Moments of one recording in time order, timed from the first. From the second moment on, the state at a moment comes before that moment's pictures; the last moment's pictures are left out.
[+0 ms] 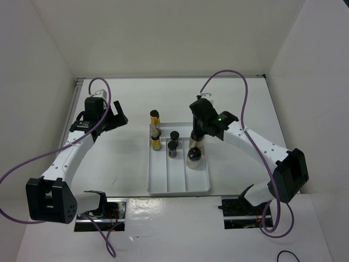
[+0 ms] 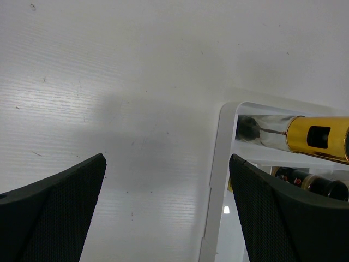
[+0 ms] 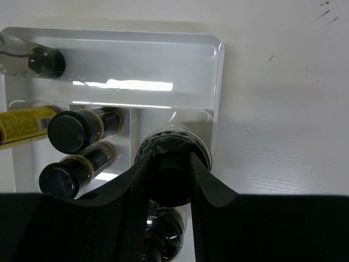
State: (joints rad) left arm -0.06 1.23 0.97 -0.44 0.03 -0.42; right arm 0.67 1.43 1.22 -0.67 0.35 0.52
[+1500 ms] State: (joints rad) left arm -0.06 1.23 0.97 -0.44 0.03 -0.42; right arm 0.68 1.52 1.23 -0.62 0.36 0.53
